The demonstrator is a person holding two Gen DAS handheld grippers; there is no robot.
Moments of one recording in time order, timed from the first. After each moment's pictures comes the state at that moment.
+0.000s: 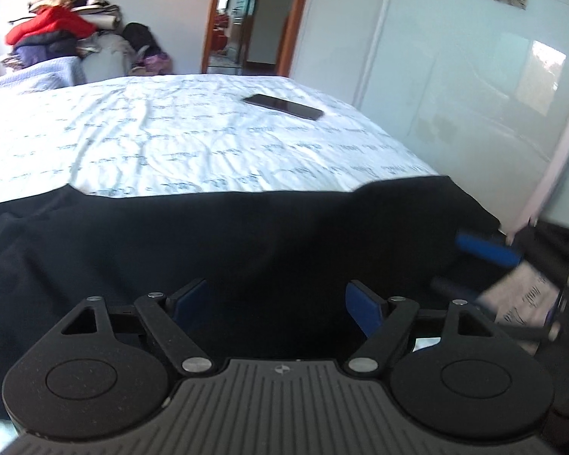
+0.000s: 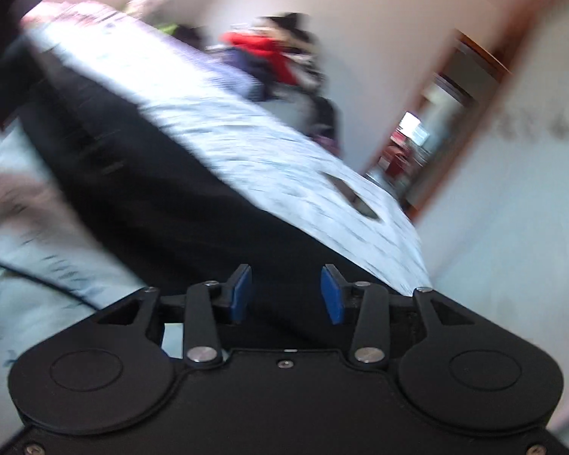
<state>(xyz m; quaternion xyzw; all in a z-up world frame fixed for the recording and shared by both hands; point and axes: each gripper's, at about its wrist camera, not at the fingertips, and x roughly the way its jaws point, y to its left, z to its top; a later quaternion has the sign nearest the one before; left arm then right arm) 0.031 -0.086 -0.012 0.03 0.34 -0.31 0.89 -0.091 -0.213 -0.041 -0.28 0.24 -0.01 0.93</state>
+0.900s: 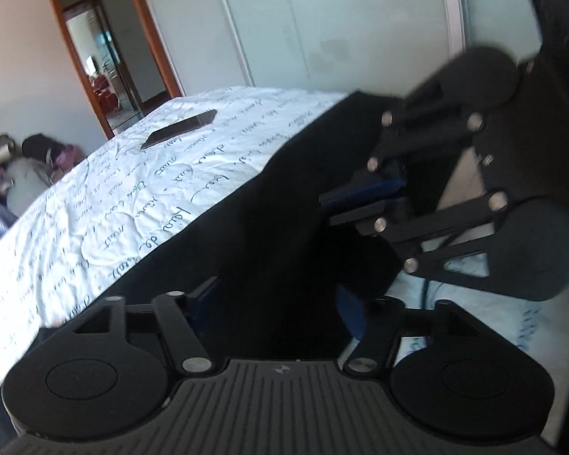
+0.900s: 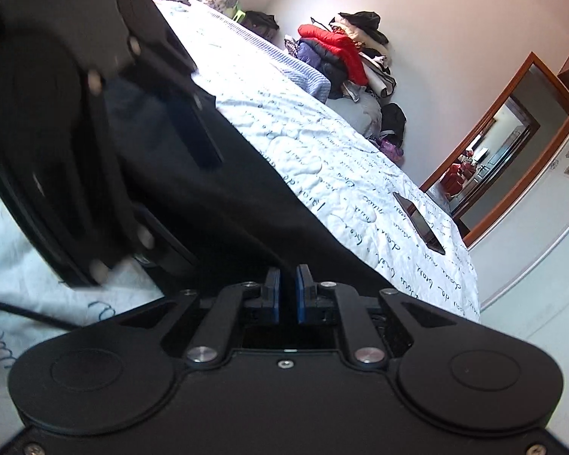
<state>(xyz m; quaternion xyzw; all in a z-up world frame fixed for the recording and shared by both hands) 0.001 -0.135 -0.020 0.30 0.24 -0.43 0.82 -0.073 -0.185 -0.020 -0.30 0.27 0.08 0.91</state>
